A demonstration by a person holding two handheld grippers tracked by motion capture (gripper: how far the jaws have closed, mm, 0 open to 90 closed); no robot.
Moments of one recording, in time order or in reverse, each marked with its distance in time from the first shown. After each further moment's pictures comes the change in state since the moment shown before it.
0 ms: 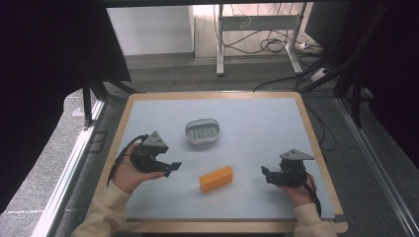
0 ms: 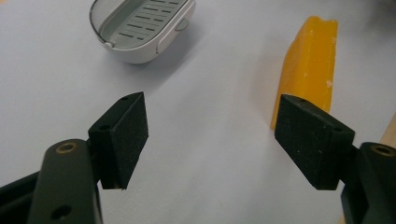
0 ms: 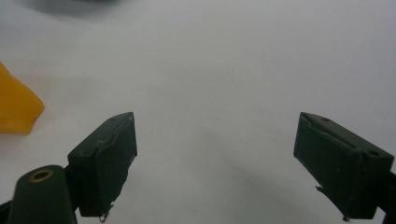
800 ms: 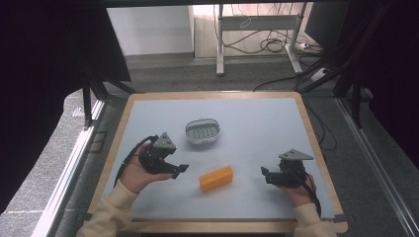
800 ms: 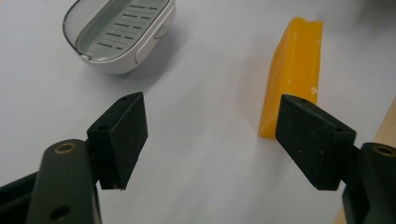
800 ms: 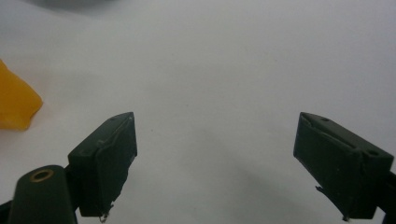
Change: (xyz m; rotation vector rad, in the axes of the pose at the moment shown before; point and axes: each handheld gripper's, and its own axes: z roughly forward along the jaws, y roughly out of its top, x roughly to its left) left arm -0.014 0.012 0.011 0.018 -0.020 0.039; right arm 0.001 -0.001 0.001 0.012 0.000 -0.009
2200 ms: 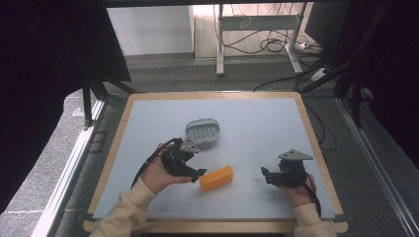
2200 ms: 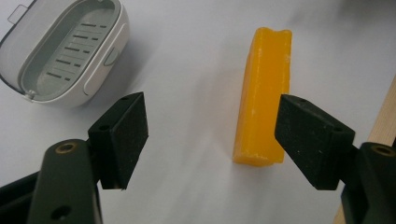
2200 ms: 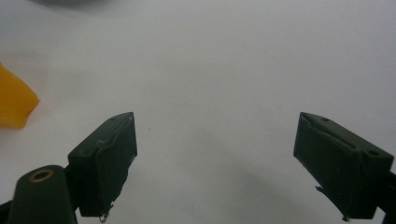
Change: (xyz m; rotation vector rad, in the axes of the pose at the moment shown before) left arm -0.031 0.030 0.032 0.061 -0.023 0.097; right arm 0.000 0.000 0.000 0.005 -0.008 -0.007
